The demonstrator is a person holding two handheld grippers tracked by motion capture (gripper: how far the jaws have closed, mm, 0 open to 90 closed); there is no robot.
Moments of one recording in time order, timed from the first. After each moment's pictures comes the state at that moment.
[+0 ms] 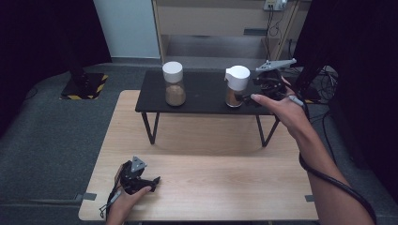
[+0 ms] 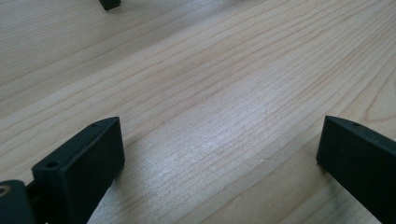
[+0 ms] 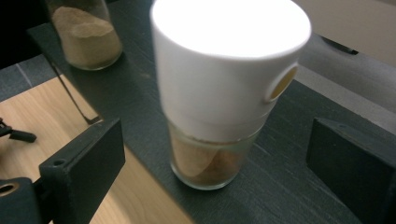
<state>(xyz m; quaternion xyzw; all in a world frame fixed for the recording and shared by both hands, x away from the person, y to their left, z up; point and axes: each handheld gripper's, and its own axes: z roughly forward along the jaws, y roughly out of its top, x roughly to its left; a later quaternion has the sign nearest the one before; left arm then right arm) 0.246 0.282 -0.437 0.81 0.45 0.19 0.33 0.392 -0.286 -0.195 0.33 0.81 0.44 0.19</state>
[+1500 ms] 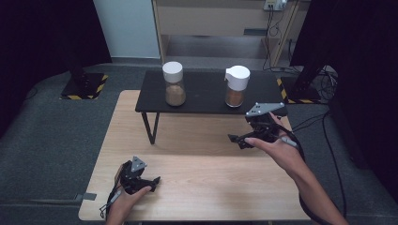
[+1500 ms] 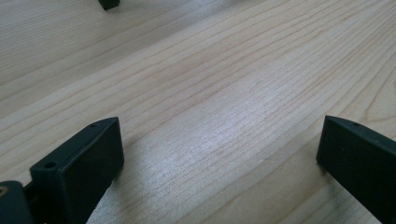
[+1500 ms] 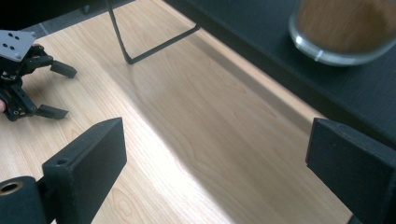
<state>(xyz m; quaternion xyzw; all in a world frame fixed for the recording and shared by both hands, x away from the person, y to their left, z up) 0.247 0.282 -0.437 0.81 0.45 0.19 0.33 0.331 -0.274 -0.259 0.31 0.84 0.41 0.15</state>
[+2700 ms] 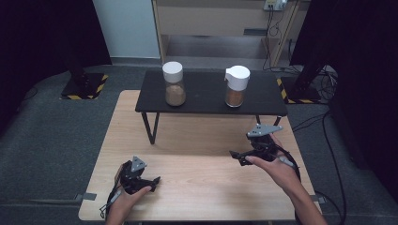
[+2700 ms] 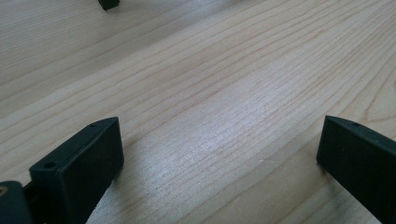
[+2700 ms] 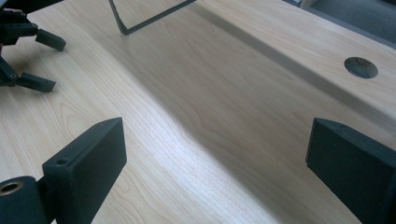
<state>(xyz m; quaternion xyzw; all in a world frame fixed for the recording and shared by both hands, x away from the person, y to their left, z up) 0.247 0.282 -0.437 0.81 0.45 0.19 0.33 0.312 -0.286 -0.325 0.33 0.84 0.42 0.15</state>
